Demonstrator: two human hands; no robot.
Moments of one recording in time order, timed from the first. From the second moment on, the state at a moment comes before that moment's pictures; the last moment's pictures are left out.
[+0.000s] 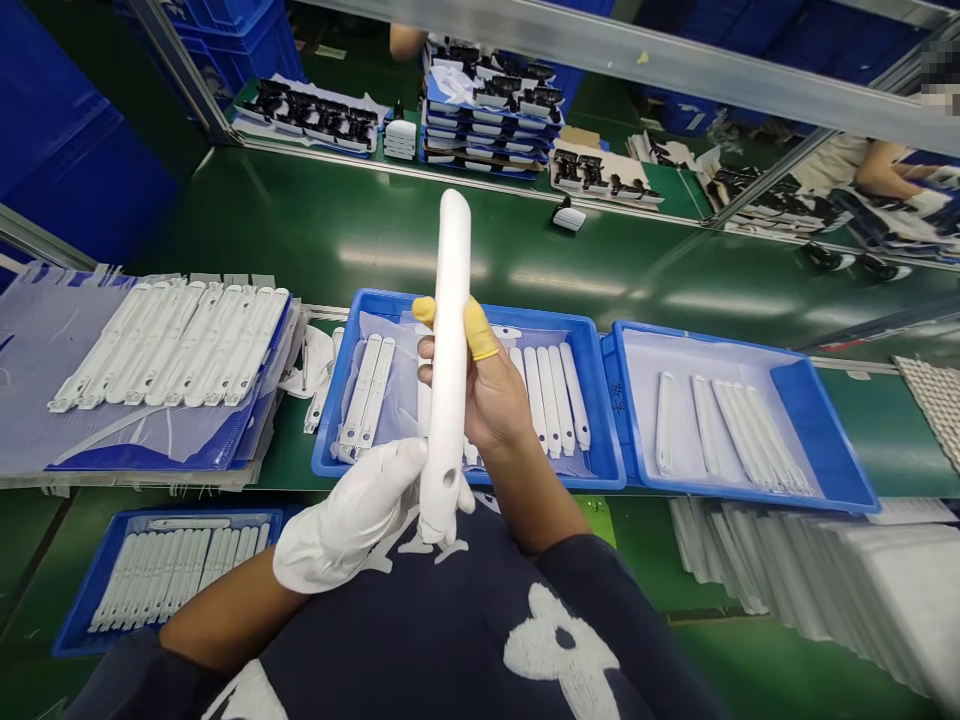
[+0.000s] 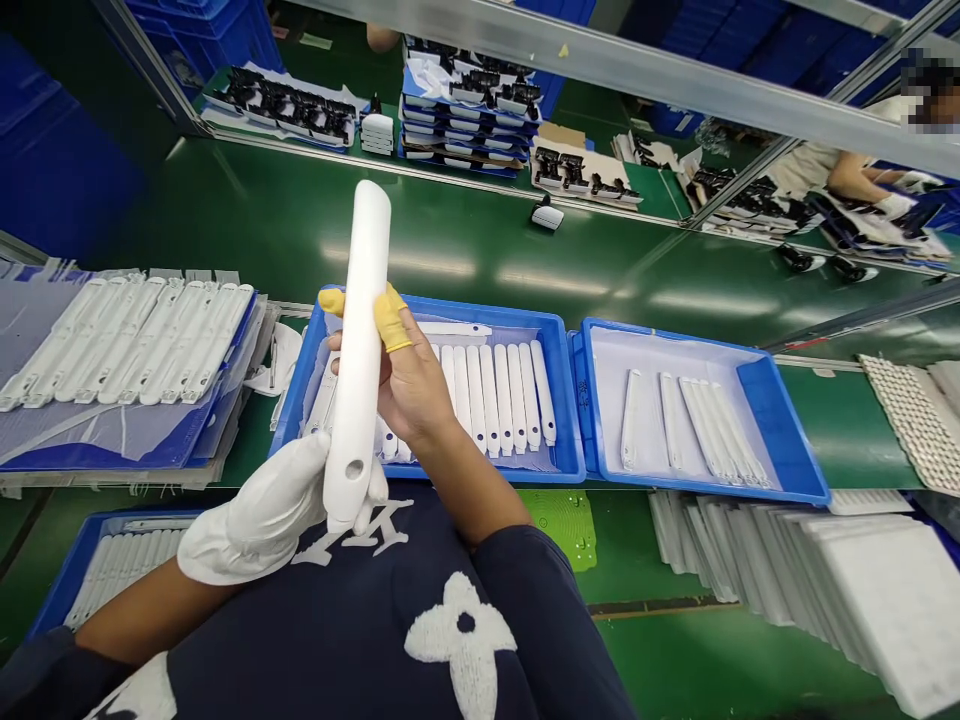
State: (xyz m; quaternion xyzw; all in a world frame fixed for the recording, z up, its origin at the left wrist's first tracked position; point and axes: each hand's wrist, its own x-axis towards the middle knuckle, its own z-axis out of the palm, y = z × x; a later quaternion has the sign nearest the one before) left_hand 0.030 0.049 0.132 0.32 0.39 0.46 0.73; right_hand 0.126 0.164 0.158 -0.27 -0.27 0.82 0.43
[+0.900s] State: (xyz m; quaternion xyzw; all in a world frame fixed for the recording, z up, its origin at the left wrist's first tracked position) left_hand 0.031 0.048 0.107 0.46 0.32 0.40 0.72; right_hand 0.141 0.152 0.161 -0.23 -0.28 0.82 0.44
